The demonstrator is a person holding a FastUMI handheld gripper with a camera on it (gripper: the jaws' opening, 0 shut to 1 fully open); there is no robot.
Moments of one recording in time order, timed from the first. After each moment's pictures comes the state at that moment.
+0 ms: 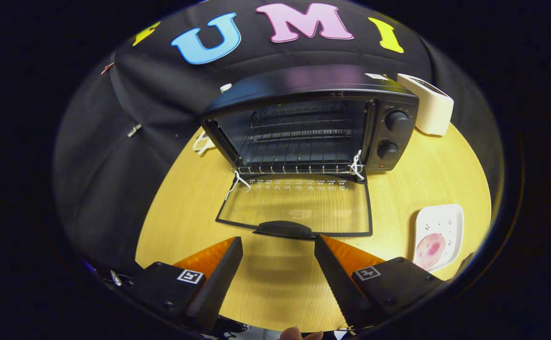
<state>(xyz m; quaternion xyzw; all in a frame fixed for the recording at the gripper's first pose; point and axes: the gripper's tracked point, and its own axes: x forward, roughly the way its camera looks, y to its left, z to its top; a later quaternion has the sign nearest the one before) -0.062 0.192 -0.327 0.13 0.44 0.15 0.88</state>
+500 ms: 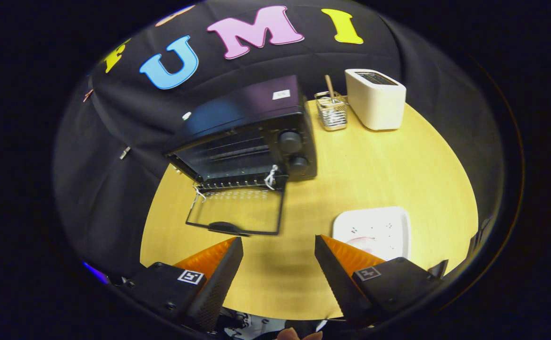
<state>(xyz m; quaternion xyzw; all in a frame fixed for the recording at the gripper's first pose) -0.067 0.023 -0.313 0.14 0.46 0.10 0.87</state>
